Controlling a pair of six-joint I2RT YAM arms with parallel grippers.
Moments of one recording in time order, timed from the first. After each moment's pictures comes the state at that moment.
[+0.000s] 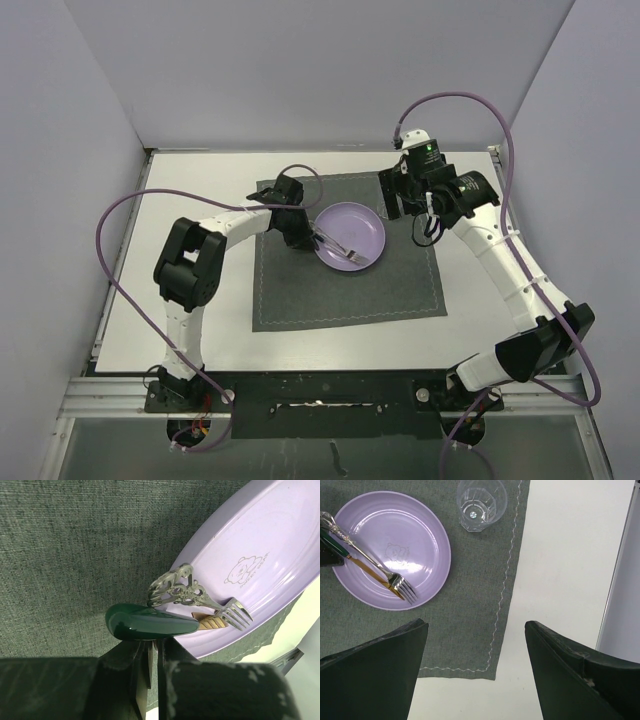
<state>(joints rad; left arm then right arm) -0.50 2.06 1.48 -0.48 0.28 -0.81 0.46 1.46 1.64 -0.98 0.30 0.04</state>
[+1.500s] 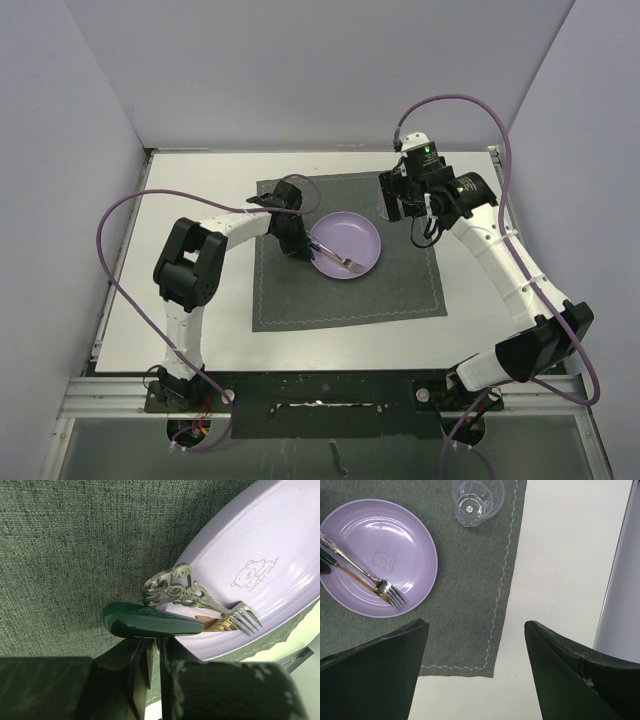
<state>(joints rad) -0.50 2.06 1.44 -0.54 0.27 -0.81 0.46 1.46 1.61 -0.98 0.32 0.04</state>
